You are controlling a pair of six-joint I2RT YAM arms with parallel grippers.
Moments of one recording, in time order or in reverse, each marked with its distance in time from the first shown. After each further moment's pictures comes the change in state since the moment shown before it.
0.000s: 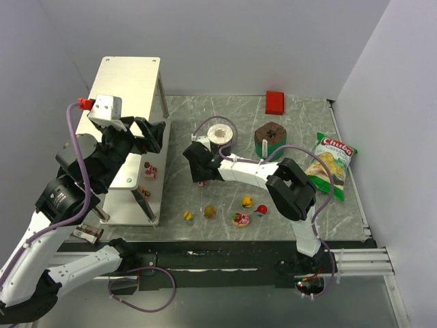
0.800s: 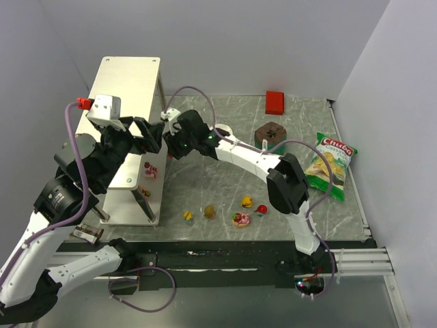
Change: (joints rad) left arm 0.000 0.000 0.012 -0.012 -0.001 0.001; right arm -0.058 0.077 0.337 0.112 -0.412 -0.517
